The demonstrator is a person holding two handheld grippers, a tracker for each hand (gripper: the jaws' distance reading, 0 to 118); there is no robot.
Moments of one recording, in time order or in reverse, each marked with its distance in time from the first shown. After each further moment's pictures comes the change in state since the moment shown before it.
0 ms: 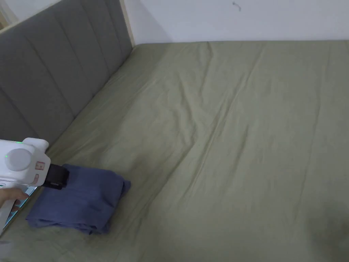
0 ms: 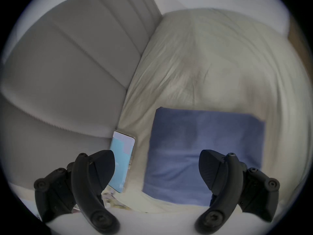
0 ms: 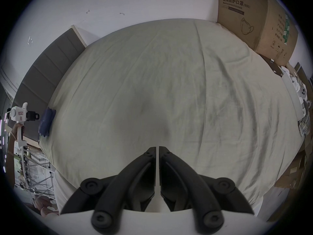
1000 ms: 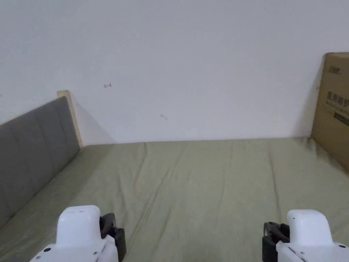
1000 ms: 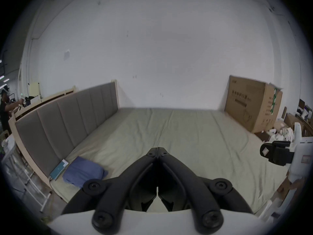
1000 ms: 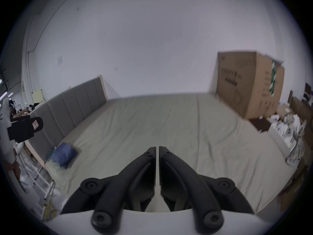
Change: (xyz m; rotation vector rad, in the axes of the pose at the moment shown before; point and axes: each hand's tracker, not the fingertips) left arm 0.306 -0.158 0.328 0.904 -0.316 0.093; right arm -0.044 0.006 0.159 0.732 0.008 0.115
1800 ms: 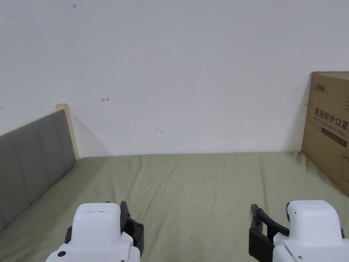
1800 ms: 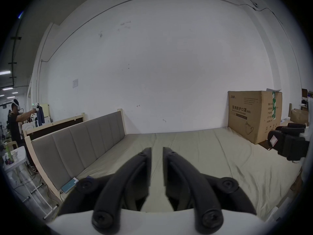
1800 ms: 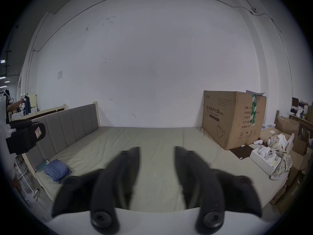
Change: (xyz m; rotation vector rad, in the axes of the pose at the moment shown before) left arm 0.050 0.013 0.047 0.162 0.097 -0.120; right arm -0.008 0.022 0.063 0.196 -0.078 0.054
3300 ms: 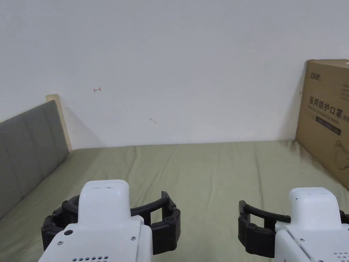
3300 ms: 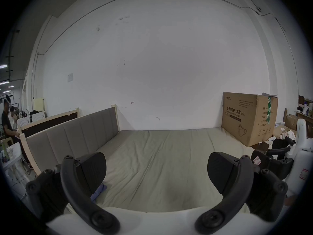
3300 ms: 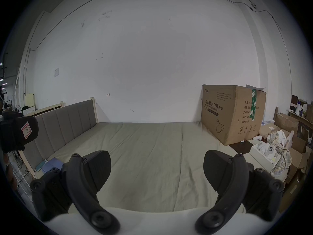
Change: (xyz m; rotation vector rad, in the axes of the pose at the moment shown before) left arm 0.012 0.020 -0.004 -0.038 -0.053 0.041; right arm 0.005 -0.002 -0.015 -0.048 -0.018 -0.008
